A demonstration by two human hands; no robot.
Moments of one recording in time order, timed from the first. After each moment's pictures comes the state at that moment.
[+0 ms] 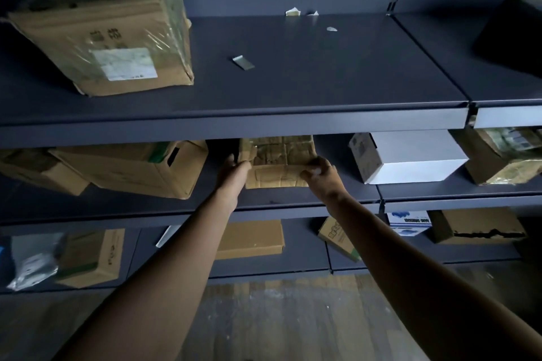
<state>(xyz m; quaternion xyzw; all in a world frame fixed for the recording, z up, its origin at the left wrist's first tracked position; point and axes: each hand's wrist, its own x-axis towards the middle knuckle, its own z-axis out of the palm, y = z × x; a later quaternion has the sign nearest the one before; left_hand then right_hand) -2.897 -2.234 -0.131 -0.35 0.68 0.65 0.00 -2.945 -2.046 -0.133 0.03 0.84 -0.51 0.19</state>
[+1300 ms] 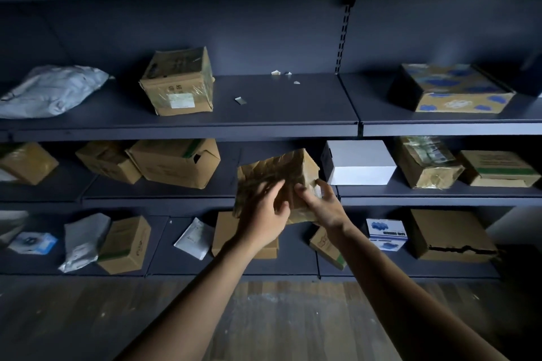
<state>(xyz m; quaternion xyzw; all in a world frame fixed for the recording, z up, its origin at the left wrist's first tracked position) -2.691 -2.049 0.010 -0.11 0.93 0.32 -0.11 -2.764 -1.915 -0.007 -0.01 0.70 -0.68 0.21</state>
